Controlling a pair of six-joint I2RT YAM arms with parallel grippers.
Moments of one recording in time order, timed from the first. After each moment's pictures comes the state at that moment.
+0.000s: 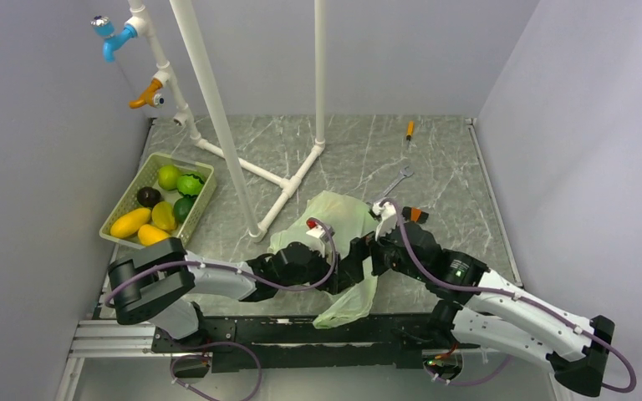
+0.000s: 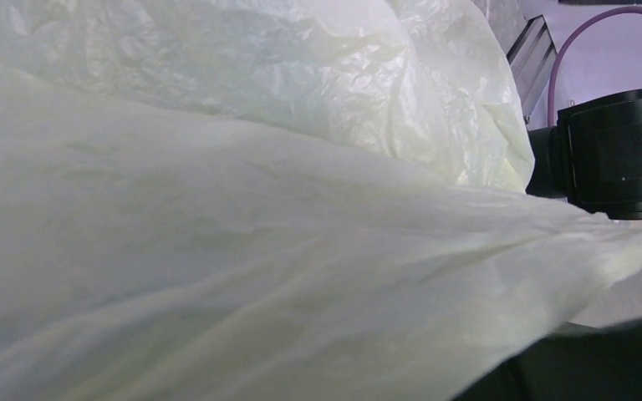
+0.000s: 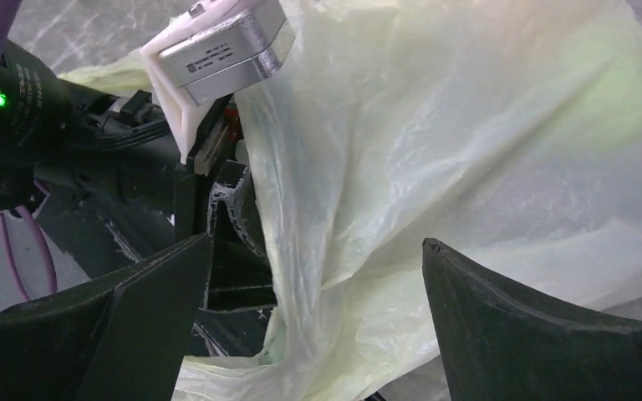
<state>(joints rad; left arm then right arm) -1.14 1.52 0.51 0.60 0.05 -0.76 0.96 0.72 0.65 -0.46 0.11 0.43</state>
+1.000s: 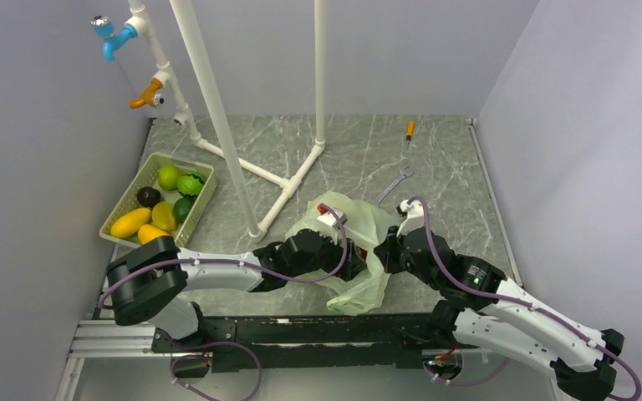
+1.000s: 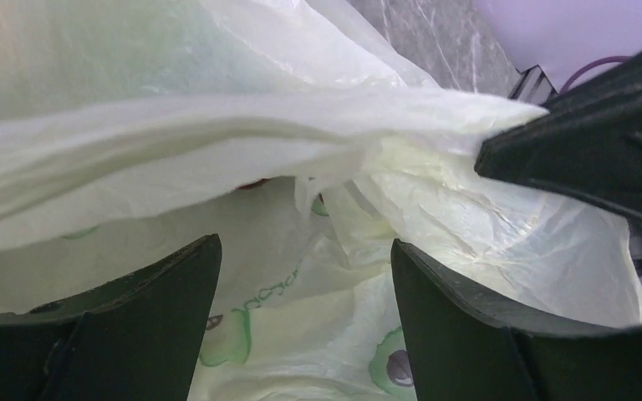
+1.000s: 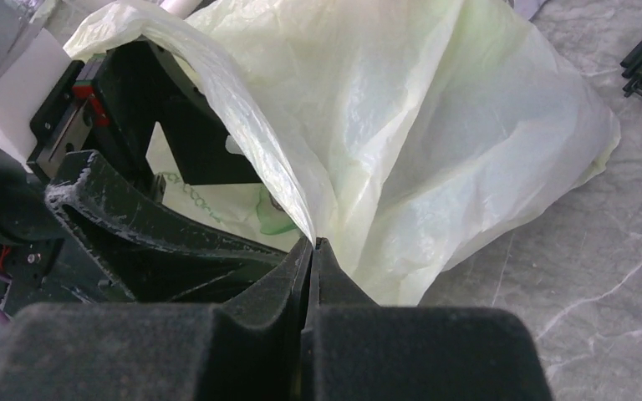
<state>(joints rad) -1.14 1.49 0.66 0.49 -0.04 -0.62 0.96 0.61 0.68 -0.65 0.33 0.59</state>
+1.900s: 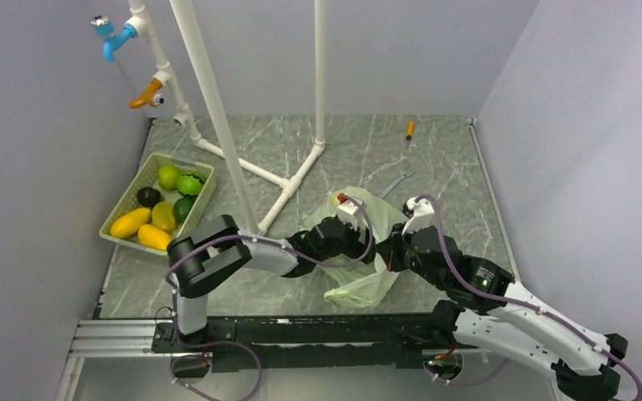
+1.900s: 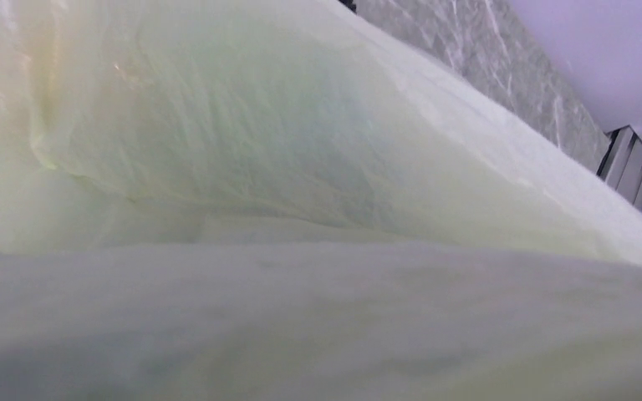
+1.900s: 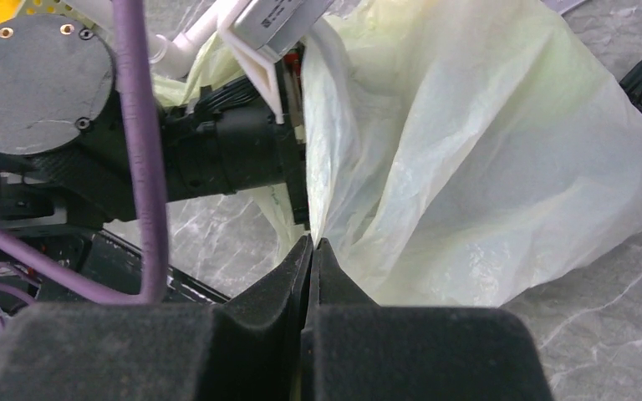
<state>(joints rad) -1.08 1.86 0.86 0.66 -0.08 -0.52 0.96 0.59 0.71 -0.66 0.33 0.59</state>
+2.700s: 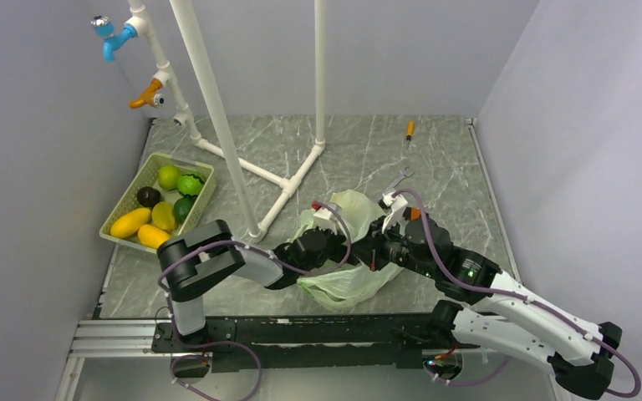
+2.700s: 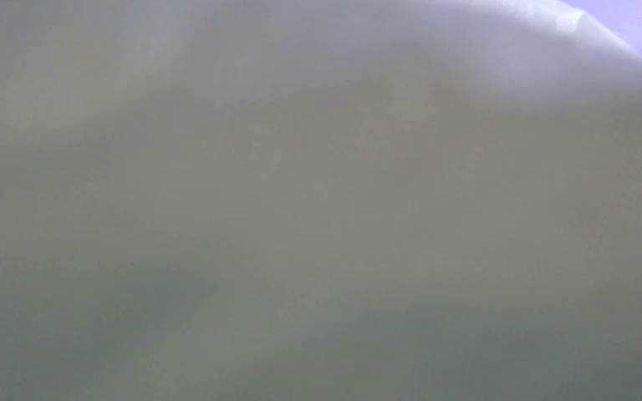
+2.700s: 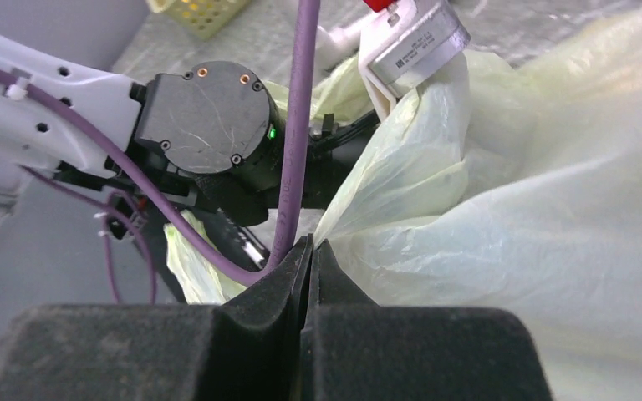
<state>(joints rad) -1.08 1.84 0.69 0.89 -0.20 -0.67 0.96 0.69 0.73 -0.43 0.04 0.49</state>
